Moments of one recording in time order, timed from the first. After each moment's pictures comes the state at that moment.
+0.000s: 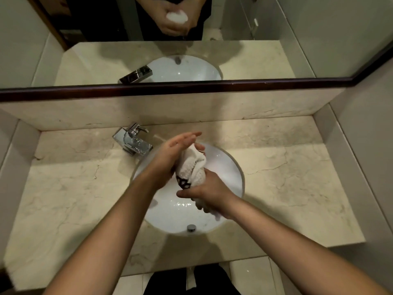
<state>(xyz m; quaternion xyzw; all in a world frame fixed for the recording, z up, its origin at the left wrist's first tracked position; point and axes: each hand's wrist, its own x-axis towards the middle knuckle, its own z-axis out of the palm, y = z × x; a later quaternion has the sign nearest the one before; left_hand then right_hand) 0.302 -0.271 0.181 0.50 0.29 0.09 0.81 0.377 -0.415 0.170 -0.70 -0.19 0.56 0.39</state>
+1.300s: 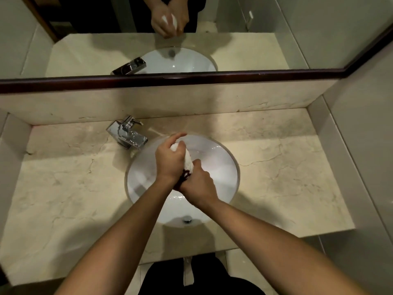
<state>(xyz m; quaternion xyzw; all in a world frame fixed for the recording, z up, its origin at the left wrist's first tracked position) 0.312 -0.307 0.139 0.62 0.47 0.25 0.57 0.347 -0.407 0.145 -0.84 -0.23 0.39 0.31</state>
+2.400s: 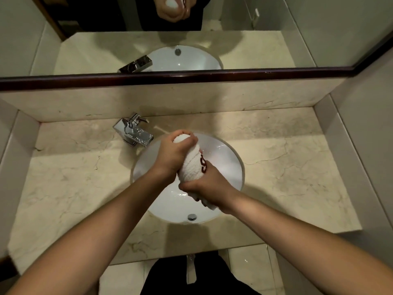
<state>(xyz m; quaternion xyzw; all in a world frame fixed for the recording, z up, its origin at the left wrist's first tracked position) 0.303 -0.299 0.176 0.50 0.41 0.19 0.74 0.359 -0.423 0.183 -0.72 -0.18 0.54 0.39</state>
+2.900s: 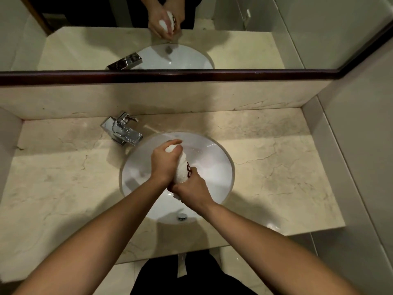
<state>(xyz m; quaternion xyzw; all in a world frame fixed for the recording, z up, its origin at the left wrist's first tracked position) 0.308 -0.306 0.119 0.59 0.50 0.19 0.60 0.341 -0.420 0.133 -0.80 -0.14 0.47 0.36</state>
